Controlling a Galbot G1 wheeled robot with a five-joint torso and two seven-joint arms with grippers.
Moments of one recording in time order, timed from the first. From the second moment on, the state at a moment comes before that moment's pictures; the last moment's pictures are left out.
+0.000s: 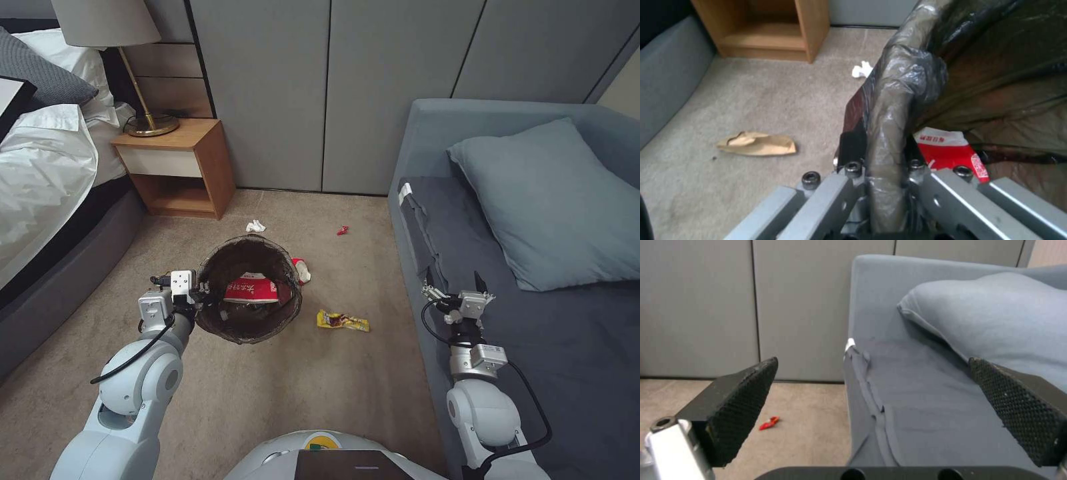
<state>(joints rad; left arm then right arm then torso) 1.45 -1.25 -0.63 -2.30 -0.47 0.72 -0.28 -1.55 1.44 0.67 2.03 0.09 0.16 0.13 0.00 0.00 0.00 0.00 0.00</state>
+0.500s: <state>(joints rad) 1.44 -1.25 -0.62 -2.30 -0.47 0.72 -0.28 -1.55 1.43 0.66 2.03 0.09 0.16 0.14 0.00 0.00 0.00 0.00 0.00</state>
